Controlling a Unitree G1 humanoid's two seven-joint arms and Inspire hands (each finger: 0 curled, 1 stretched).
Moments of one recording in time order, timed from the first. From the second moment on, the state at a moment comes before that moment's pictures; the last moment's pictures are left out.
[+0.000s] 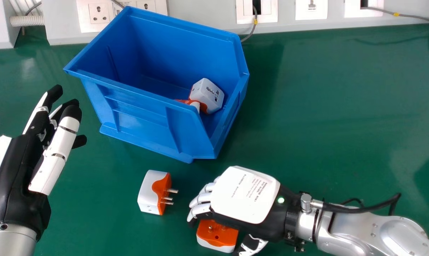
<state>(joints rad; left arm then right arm) 0.33 0.22 0.33 -0.68 -0.14 0.34 -0.13 -0.42 -0.52 0.62 0.35 -1.07 -0.64 -0.10</state>
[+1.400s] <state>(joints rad) 0.29 0.22 0.32 -0.70 -0.12 0.40 -0.13 -0.53 -0.51 0.78 0.51 -1.21 -0.61 -0.52</state>
